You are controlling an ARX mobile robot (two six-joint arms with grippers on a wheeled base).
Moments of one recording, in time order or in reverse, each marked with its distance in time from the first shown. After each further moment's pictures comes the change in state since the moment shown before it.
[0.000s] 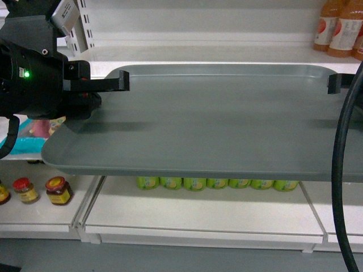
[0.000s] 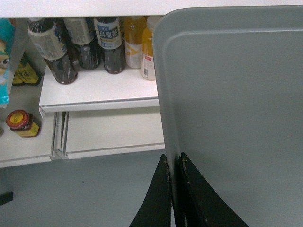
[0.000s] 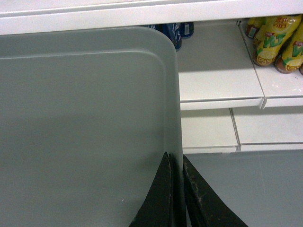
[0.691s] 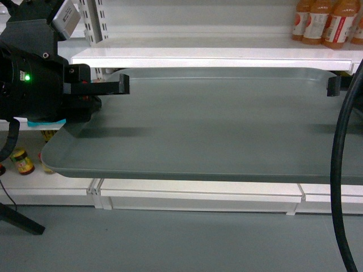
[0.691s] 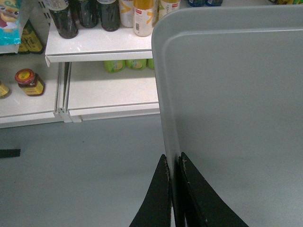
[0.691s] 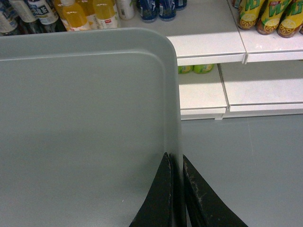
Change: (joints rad) left arm -0.001 0.001 -0.002 -0.004 -0.002 0.000; right arm 0.000 0.000 0.000 -0.005 0.001 0.000
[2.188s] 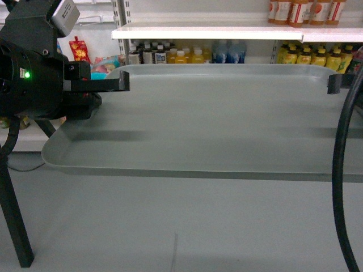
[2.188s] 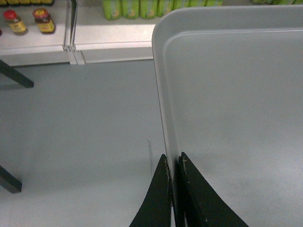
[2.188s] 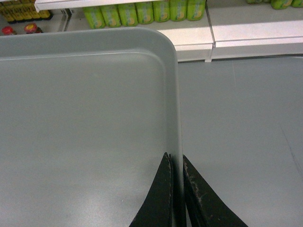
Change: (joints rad) left arm 0.000 0.000 0.000 0.006 0.000 0.000; right arm 0.000 0.000 0.000 0.005 0.000 -0.001
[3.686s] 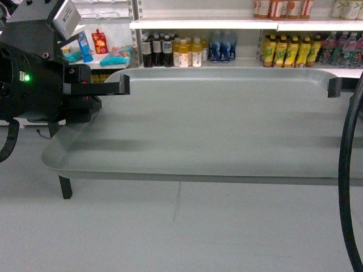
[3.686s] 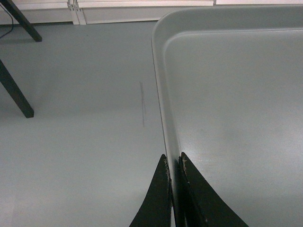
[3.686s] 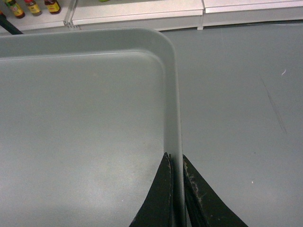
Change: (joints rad) left arm 0.000 -0.002 -0.001 -0.006 0.000 0.000; right arm 0.000 0.000 0.000 -0.005 0.000 0.000
